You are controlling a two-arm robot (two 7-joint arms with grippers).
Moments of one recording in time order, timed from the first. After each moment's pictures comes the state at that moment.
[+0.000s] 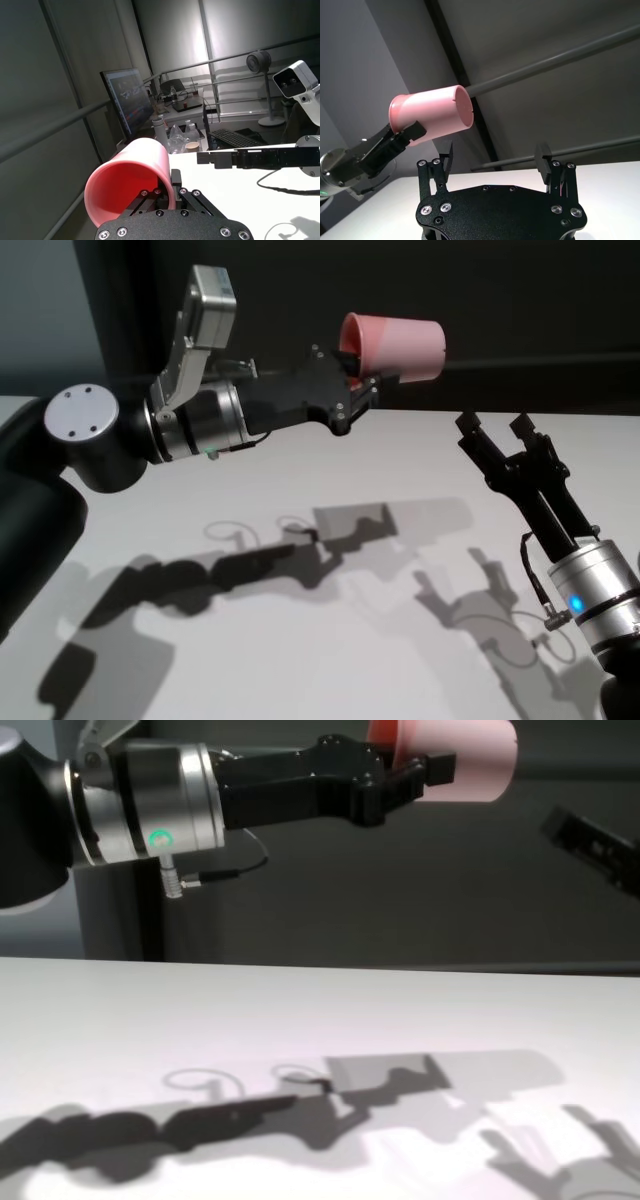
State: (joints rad) left arm -0.73 0.33 0.64 -1.10 -0.54 -0.20 -0.96; right arm -0.09 0.11 -0.13 -1.77 0.55 -0.05 0.26
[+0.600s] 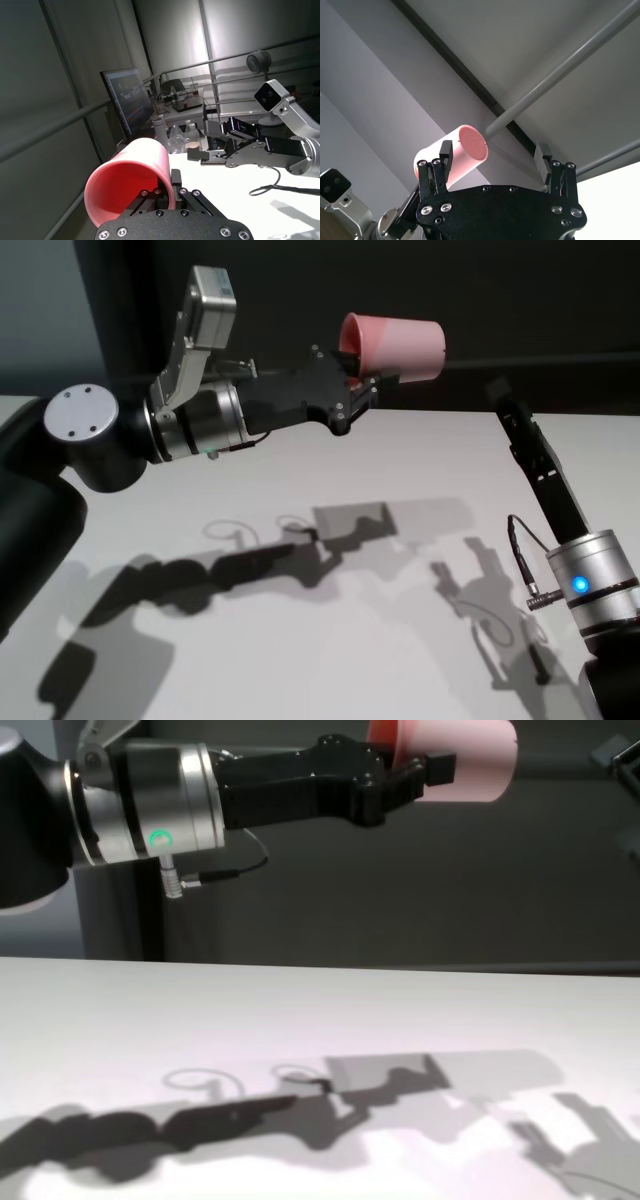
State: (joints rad) left arm -0.73 0.33 0.64 -1.10 -0.54 -0.20 -0.96; right arm -0.04 0.05 -0.07 -1.67 0.95 -0.03 0.45
